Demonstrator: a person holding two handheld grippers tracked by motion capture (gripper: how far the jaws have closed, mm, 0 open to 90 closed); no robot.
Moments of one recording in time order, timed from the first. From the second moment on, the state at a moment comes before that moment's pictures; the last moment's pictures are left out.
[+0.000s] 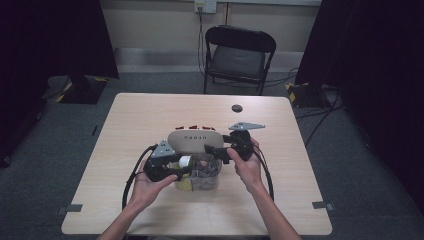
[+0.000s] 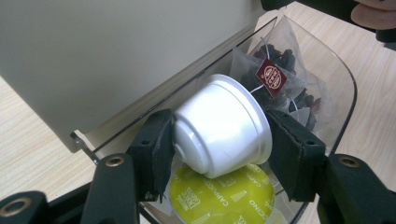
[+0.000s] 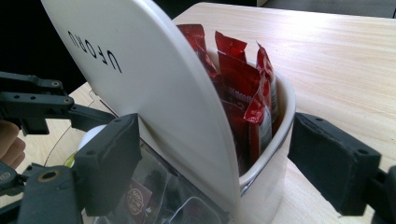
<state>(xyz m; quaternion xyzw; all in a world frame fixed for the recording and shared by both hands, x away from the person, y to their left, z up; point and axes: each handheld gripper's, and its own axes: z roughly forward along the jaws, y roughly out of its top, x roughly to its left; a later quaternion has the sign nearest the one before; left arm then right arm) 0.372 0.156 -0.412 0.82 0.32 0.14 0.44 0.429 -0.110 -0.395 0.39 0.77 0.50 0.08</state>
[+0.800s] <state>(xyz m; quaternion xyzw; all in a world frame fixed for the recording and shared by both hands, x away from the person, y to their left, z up) 0.363 0.170 -0.393 0.81 0.31 0.14 0.48 0.428 -0.111 -0.396 0.39 0.77 0.50 0.08</state>
